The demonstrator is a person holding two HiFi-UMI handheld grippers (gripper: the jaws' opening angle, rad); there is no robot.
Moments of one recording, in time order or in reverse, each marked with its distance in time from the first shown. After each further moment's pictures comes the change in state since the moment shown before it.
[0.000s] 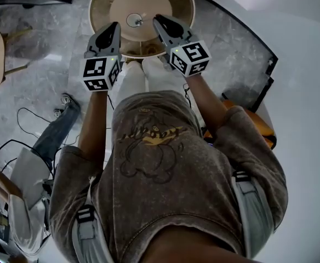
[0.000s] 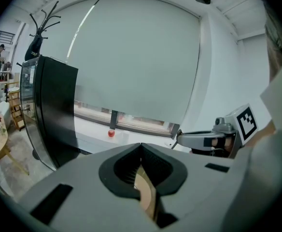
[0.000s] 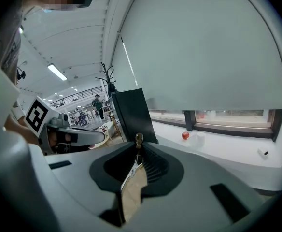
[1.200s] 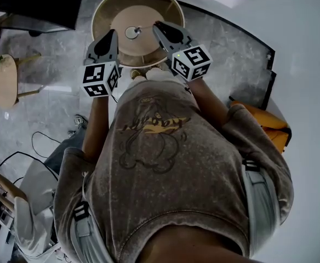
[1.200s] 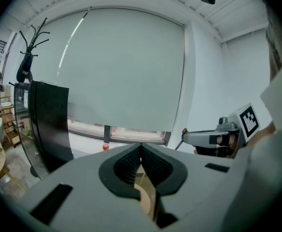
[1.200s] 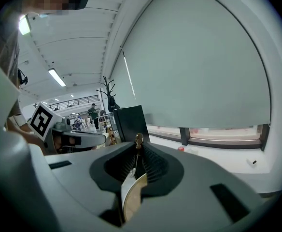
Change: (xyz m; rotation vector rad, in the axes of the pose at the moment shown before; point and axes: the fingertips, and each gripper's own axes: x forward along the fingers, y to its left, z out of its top) left arm -0.071 -0.047 0.058 0.111 -0.100 -0.071; right arm -0.089 0.050 0.058 -0.023 -0.152 -0.076
